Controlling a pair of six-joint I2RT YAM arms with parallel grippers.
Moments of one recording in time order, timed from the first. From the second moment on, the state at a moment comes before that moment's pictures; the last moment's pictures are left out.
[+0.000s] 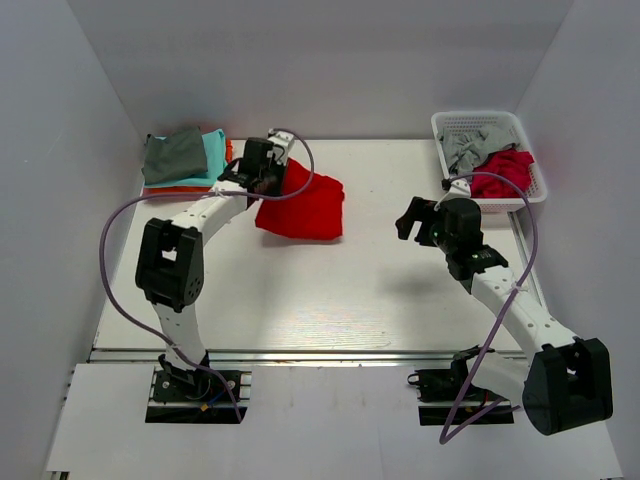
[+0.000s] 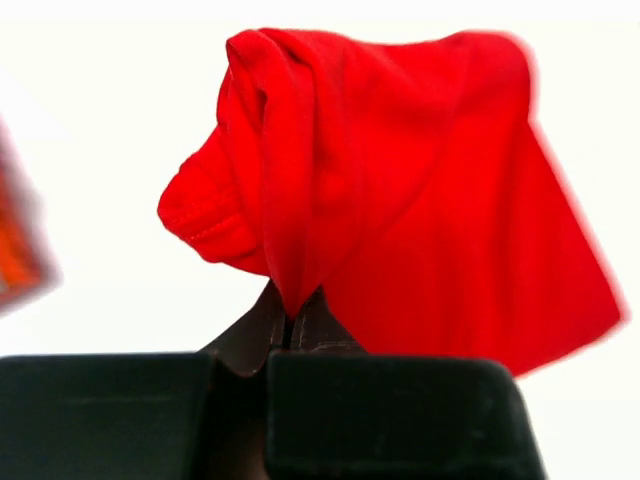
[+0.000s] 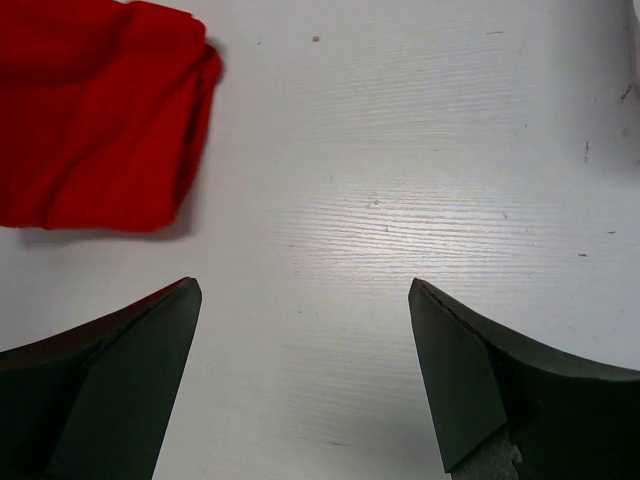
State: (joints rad) left arm -0.36 1.90 1.46 -0.23 0.02 0.01; right arm 0.28 1.11 0.70 -0.06 -0.01 0.36
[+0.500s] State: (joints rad) left arm -0.25 1.89 1.89 -0.43 -0.15 0.34; right arm 0.28 1.11 0.70 -0.06 0.01 0.36
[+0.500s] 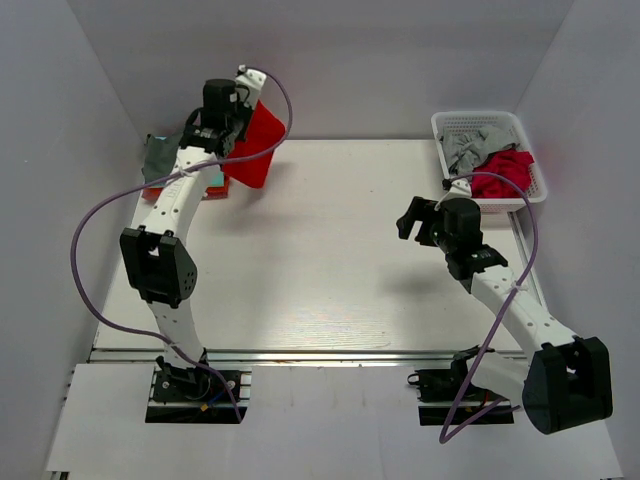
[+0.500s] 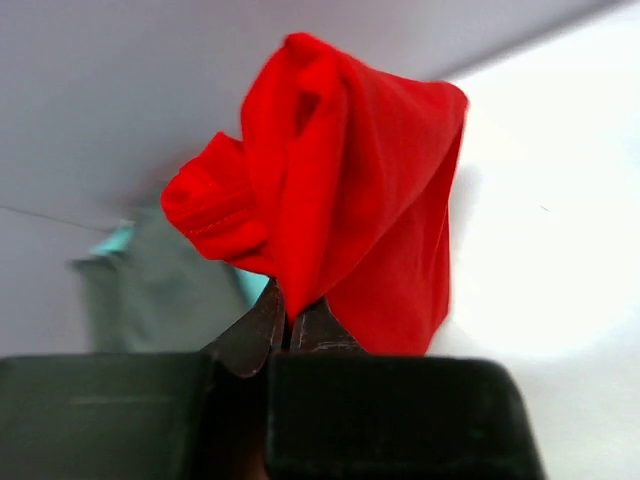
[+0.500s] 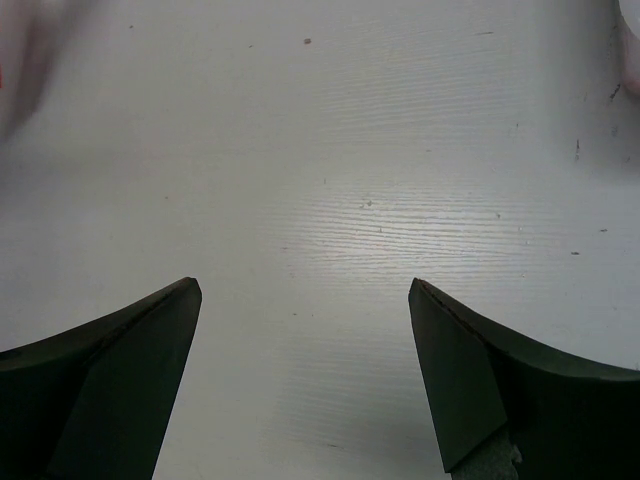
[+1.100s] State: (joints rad) left arm 0.00 2.10 2.21 -0.51 -0.15 0.42; right arm 0.28 1.21 0.76 -0.09 -0.06 0.39
